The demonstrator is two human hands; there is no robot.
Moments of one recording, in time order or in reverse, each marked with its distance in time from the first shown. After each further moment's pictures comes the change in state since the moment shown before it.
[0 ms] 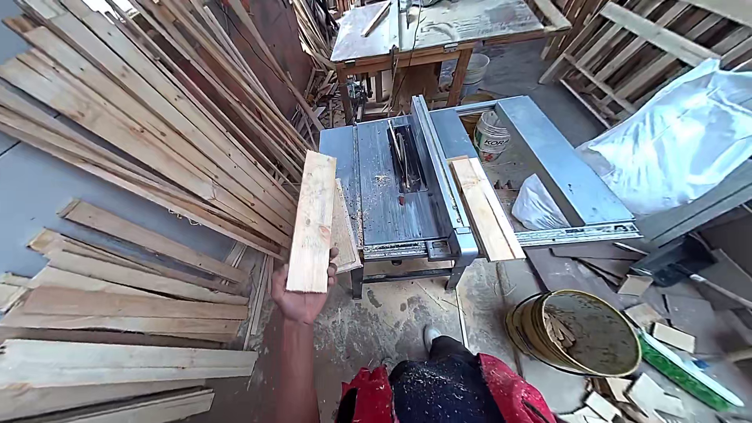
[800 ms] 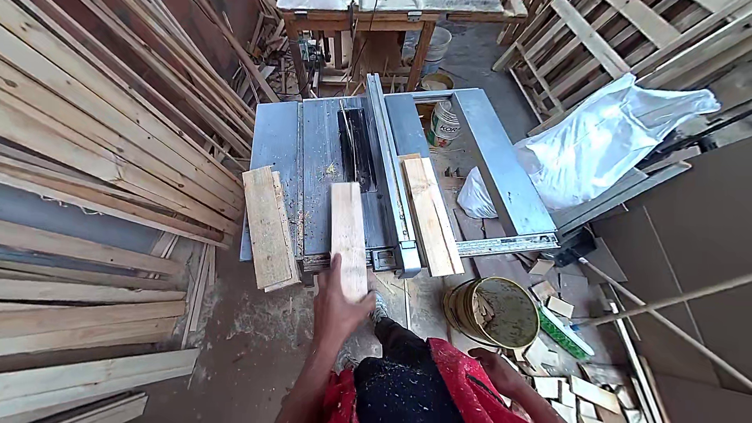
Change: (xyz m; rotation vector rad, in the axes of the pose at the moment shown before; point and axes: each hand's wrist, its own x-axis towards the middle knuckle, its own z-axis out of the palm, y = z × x) left_hand 0.056 -0.189 0.049 1.818 0.307 -0.224; right_hand 0.222 0.115 -0.066 -0.091 -0.014 -0.317
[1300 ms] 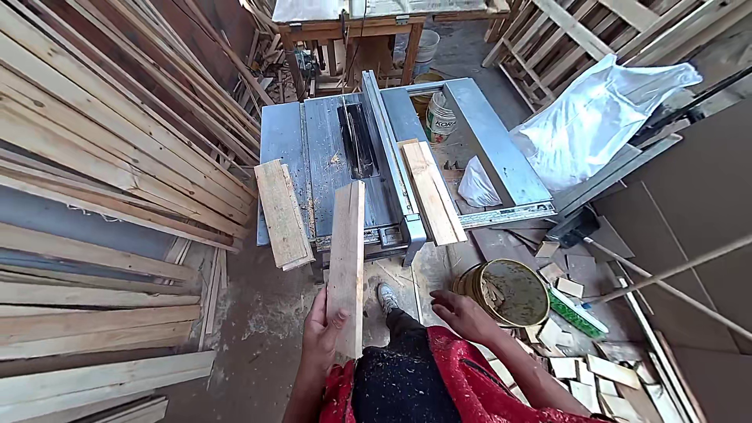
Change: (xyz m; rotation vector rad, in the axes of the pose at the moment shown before) left_hand -0.073 -0.089 -0.026 -1.125 -0.168 0.188; right_hand -0.014 -0.177 0.023 -0.039 0.046 -0.418
